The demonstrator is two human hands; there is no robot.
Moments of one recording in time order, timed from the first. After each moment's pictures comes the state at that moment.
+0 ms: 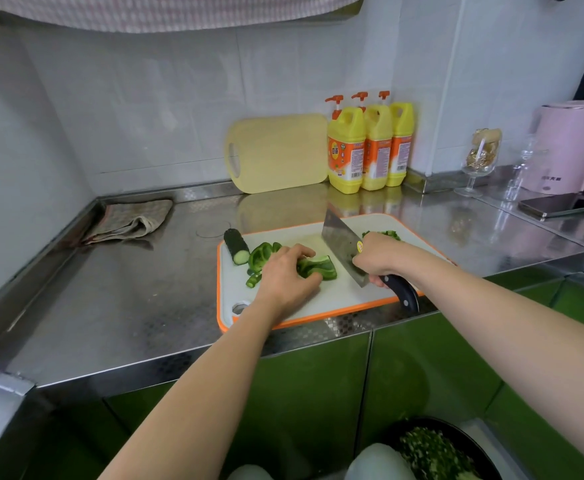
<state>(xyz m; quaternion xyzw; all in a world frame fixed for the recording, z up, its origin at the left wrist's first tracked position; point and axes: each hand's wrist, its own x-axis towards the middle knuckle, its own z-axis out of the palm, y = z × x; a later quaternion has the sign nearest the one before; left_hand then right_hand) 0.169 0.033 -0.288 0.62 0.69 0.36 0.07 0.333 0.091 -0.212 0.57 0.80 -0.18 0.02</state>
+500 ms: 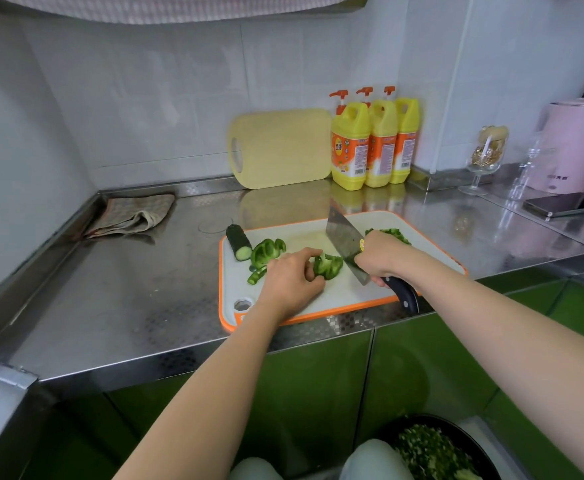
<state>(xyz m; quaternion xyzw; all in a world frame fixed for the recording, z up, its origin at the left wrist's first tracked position) 0.173 0.029 -0.289 0.65 0.68 0.33 0.07 0.330 0.082 -0.213 0.58 0.78 -0.22 -0.02</state>
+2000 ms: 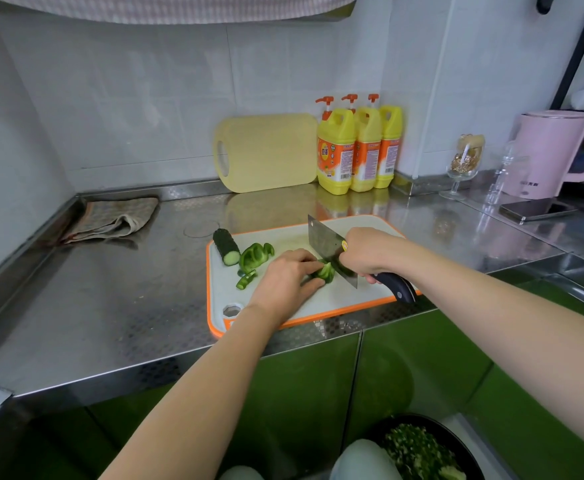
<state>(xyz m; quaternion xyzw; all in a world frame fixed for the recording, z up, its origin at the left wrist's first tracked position) 0.171 0.038 -0.295 0.75 0.57 0.32 -0.08 0.331 0.066 -0.191 0.53 0.83 -0.18 -0.03</state>
